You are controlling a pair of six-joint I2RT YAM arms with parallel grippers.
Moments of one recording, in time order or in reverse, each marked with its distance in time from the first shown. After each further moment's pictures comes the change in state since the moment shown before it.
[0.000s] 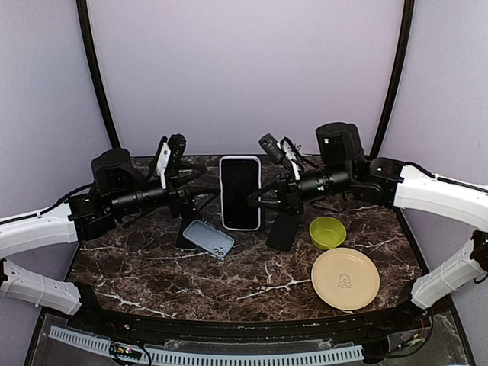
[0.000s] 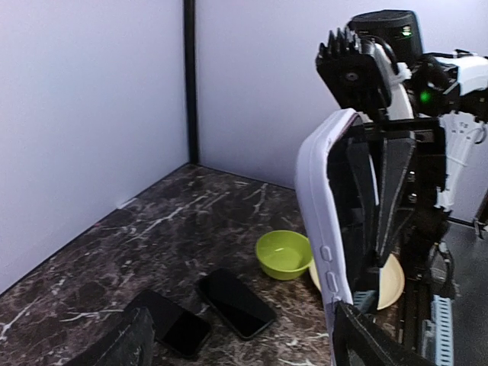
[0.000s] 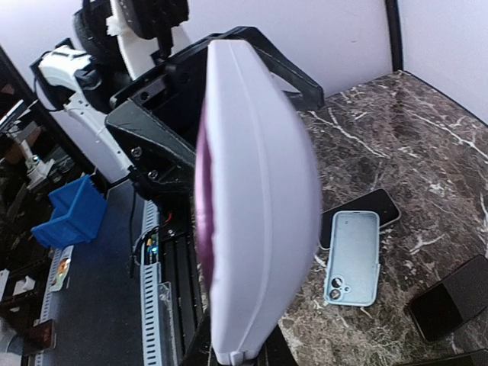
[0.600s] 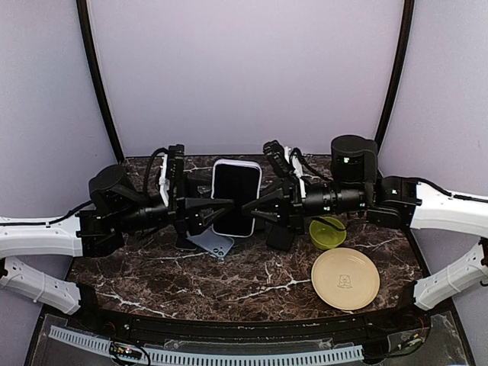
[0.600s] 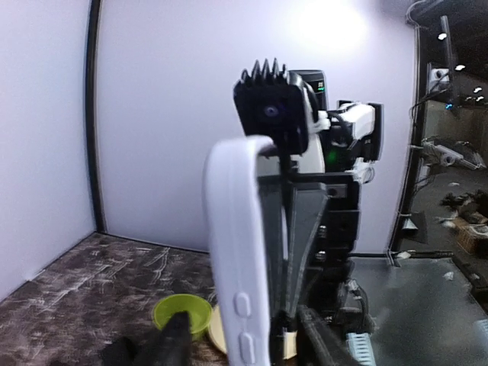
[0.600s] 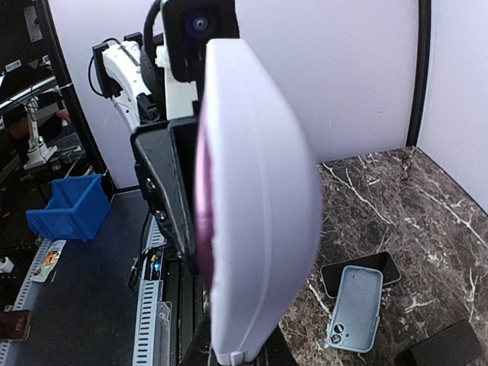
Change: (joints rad) left arm -0.164 0.029 -0.080 0.359 0.192 -0.132; right arm 0.178 -0.135 -0.111 0.160 0.151 -0.110
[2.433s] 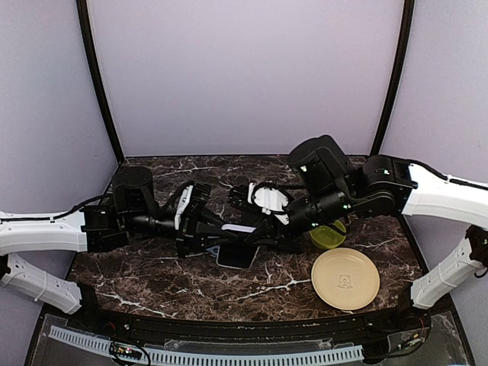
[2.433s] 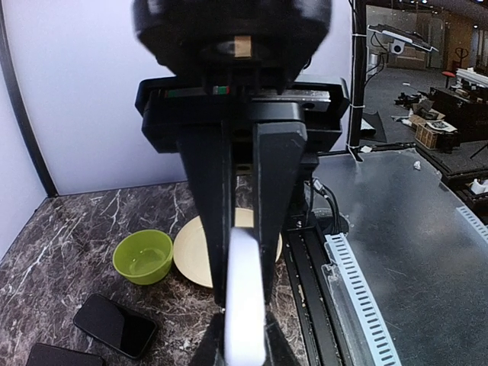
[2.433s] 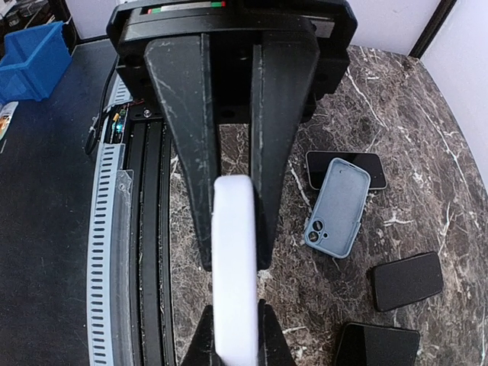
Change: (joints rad) left arm 0.008 0.040 0.047 -0.331 0.206 0.309; right arm 0.125 0.168 0.314 -0.649 0.240 -0.276
